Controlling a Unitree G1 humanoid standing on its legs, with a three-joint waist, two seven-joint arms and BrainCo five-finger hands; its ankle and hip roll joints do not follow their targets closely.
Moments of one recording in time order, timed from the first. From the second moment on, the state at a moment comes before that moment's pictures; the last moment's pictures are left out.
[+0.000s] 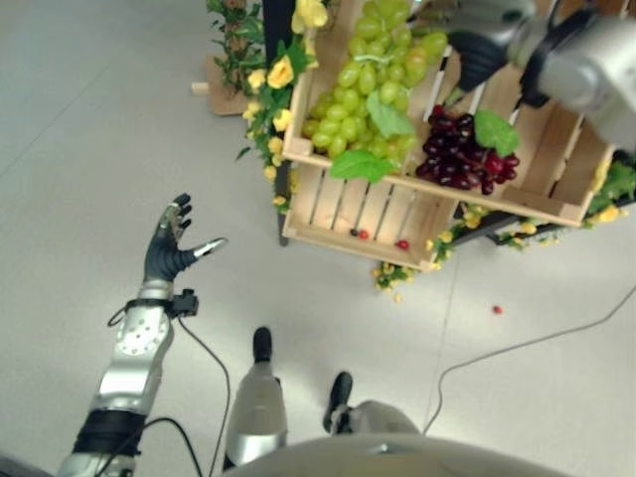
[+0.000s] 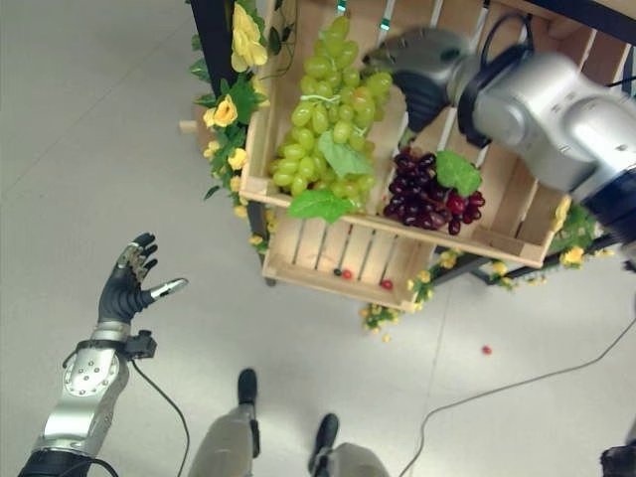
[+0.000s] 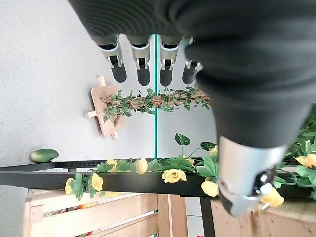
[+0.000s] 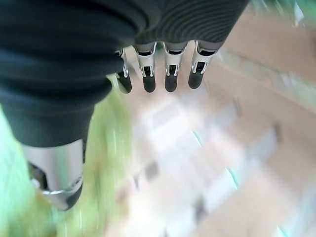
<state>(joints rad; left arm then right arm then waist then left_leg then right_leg) 0.06 0.52 0.03 0.10 -0.29 -0.27 0.08 -1.56 -1.24 1.03 0.16 -0.40 -0.17 0.19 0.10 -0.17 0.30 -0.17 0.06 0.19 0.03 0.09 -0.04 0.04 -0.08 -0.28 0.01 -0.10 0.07</state>
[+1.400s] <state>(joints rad) 0.13 0.40 0.11 0.09 -0.25 -0.30 0.06 -0.15 -0.70 -0.03 -0.31 0.68 -0.18 0.44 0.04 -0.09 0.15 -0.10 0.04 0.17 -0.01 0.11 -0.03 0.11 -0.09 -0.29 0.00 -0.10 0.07</state>
